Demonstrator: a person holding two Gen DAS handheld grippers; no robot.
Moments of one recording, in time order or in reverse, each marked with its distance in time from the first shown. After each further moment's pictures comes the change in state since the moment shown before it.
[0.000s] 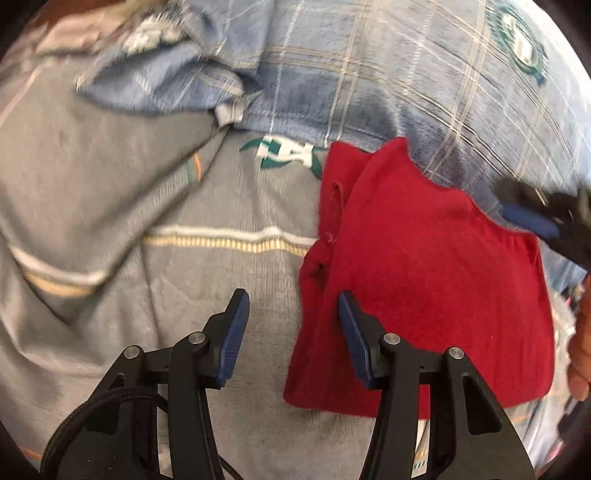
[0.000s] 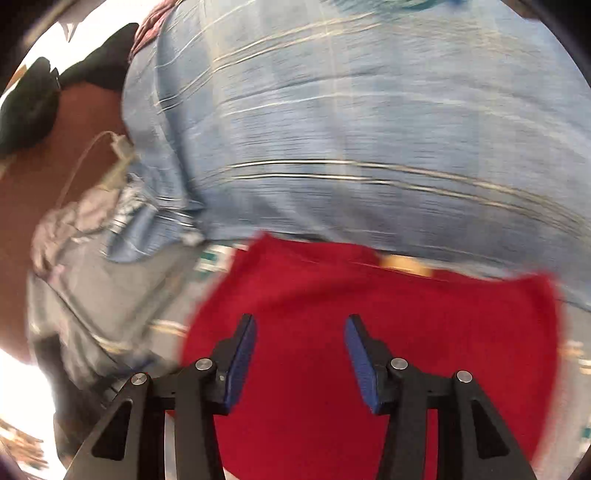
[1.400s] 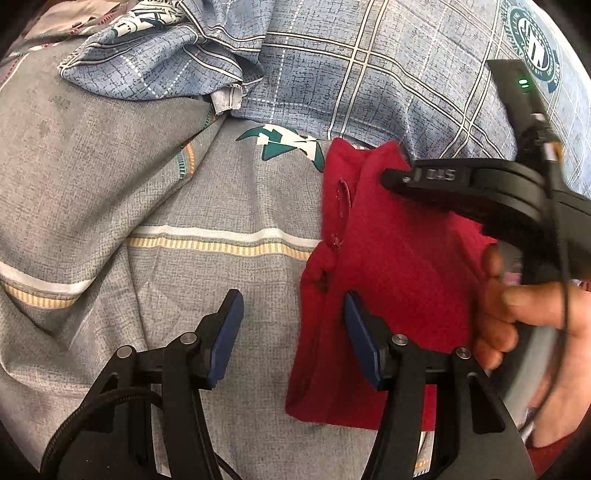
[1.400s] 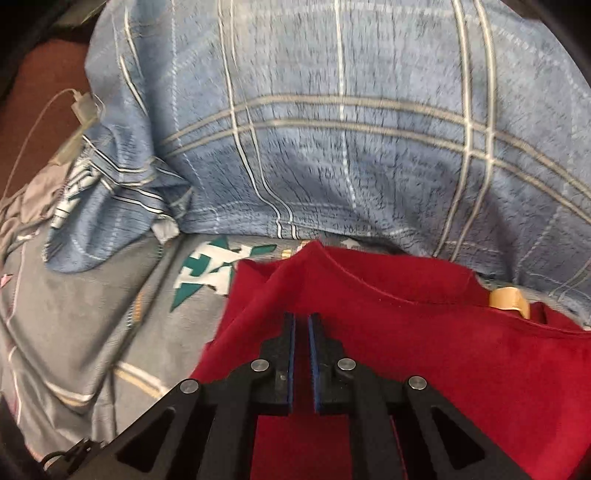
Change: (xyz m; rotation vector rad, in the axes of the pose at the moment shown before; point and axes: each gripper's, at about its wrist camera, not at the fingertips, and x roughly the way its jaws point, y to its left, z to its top) left arm 0.009 0.003 0.011 -0.003 0.040 -0.023; right arm 0.111 0.039 0.022 -0.036 0.090 -0.115
